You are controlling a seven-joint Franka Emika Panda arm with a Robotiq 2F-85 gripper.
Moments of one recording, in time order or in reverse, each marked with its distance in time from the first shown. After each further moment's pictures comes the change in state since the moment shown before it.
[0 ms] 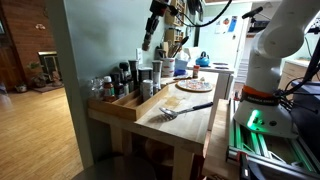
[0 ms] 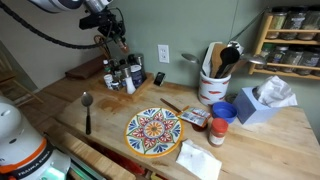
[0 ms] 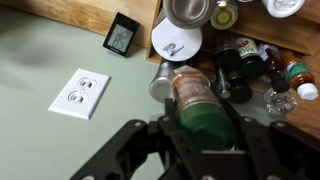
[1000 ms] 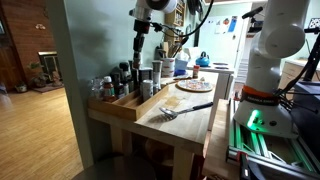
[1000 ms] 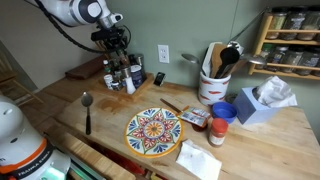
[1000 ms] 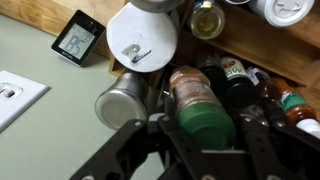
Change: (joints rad) arm 0.032 0.312 0.065 0.156 -0.029 -0.023 -0.002
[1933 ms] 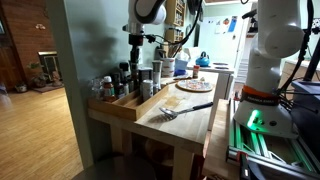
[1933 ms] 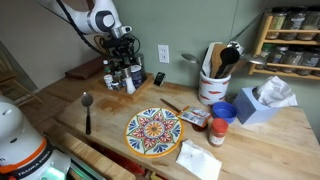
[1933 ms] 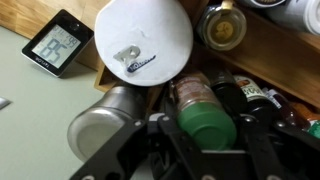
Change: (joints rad) arm -0.011 0.210 0.000 0.134 0.000 -0.048 -0.075
